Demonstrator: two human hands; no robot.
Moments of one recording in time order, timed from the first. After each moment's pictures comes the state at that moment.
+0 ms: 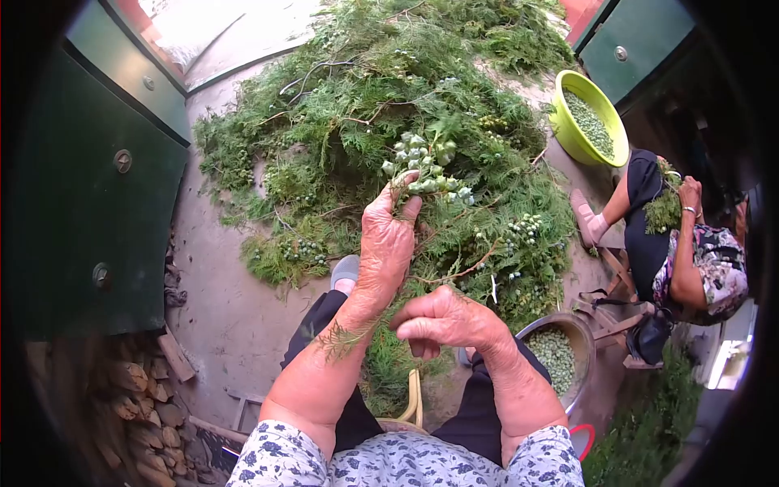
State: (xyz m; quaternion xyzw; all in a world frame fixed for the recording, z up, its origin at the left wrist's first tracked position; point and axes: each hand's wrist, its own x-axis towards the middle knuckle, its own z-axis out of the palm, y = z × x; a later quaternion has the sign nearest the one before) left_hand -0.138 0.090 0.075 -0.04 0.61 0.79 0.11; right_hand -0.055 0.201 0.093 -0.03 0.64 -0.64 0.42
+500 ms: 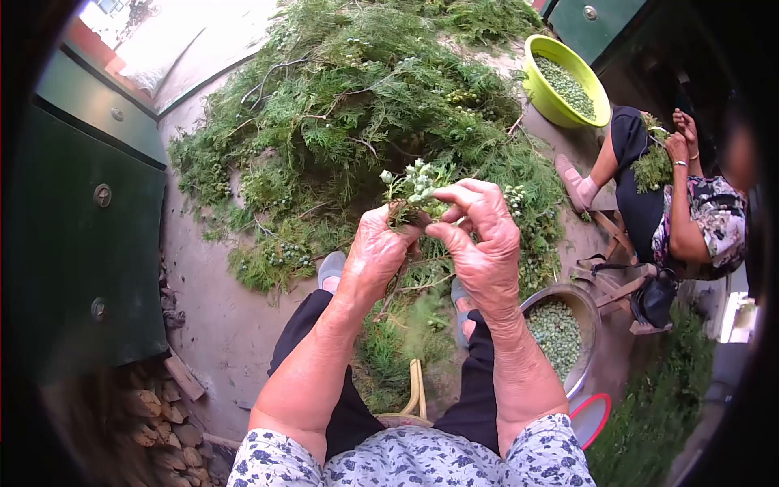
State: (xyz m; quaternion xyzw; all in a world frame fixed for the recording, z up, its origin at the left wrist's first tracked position) left_hand -0.127 0.103 0.060 0.05 0.64 0.71 0.30; right_hand -0.066 0.230 0.092 0.03 0.80 -0.55 -0.24
